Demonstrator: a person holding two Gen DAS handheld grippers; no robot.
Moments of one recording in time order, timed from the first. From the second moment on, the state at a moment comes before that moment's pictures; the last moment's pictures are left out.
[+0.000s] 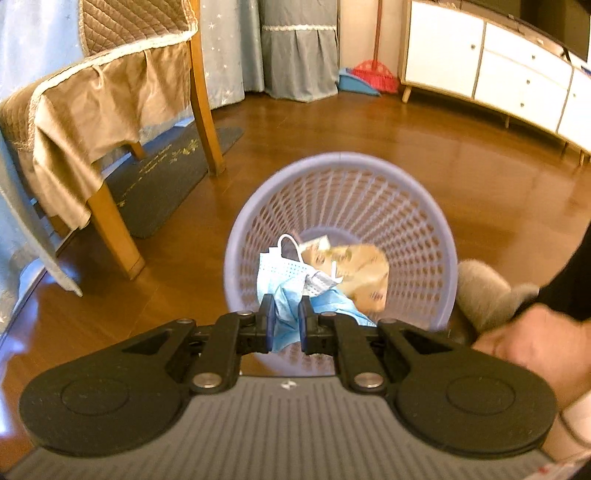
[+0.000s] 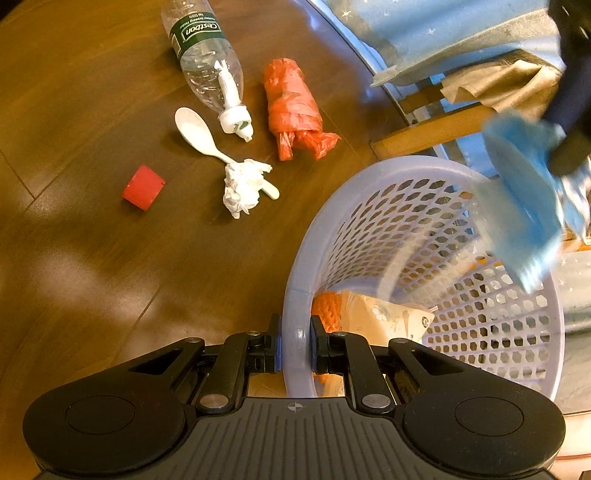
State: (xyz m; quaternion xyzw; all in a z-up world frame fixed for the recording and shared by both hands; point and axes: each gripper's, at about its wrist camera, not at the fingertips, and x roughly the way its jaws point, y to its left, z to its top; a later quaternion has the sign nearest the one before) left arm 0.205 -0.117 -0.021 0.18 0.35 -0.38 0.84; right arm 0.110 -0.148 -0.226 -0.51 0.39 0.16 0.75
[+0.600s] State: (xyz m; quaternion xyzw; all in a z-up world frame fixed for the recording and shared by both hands) left arm 0.217 -0.102 -0.030 0.16 0.37 -0.34 0.85; right arm 0.110 -0.149 -0.222 -0.50 0.39 0.15 0.76
